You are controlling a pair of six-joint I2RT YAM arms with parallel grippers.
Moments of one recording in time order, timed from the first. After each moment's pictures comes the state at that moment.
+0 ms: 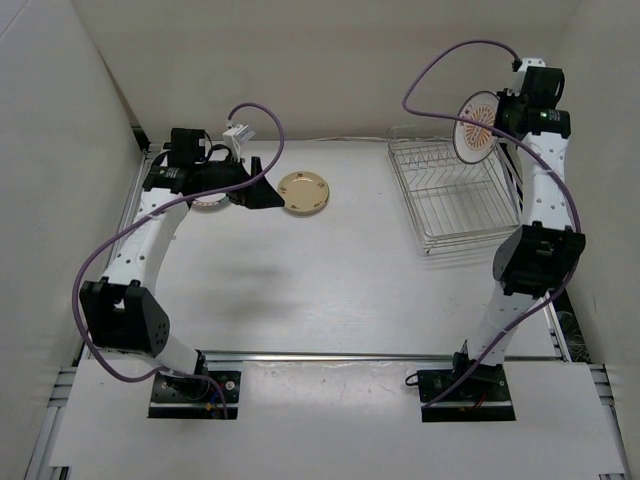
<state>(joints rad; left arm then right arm) -0.13 1.54 1.48 -0.68 0.94 0.01 -0.15 2.00 2.18 -0.76 -0.02 -0.08</state>
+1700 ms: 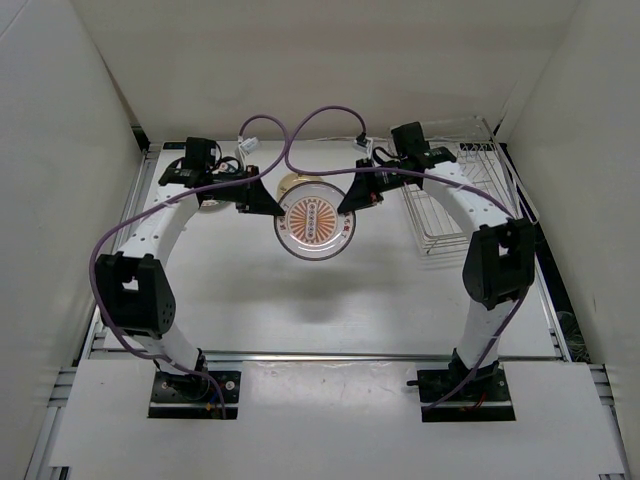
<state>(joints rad) -0.13 1.64 1.42 -0.67 1.14 -0.05 0.35 1.89 1.68 -0.73 -1.17 0.15</state>
